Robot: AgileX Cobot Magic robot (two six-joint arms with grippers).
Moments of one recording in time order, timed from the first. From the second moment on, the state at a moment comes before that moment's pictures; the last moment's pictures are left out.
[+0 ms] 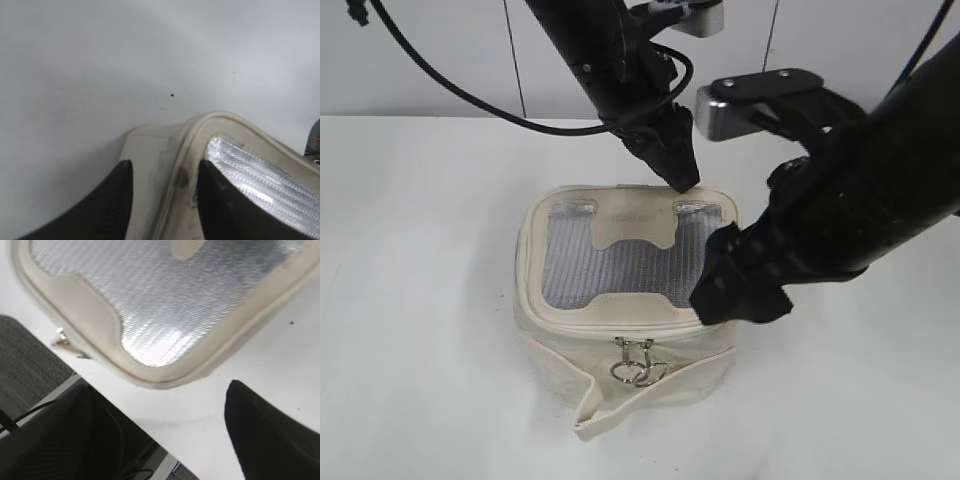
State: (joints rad) left arm -0.64 2.13 -1.96 -0.44 1.22 0.64; right arm 0.72 1.43 -0.97 0.25 0.77 -0.09
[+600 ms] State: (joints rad) left arm -0.55 1.93 -1.96 -0.10 1.22 0.33; right arm 0.27 1.42 -0.97 0.18 0.75 -0.01
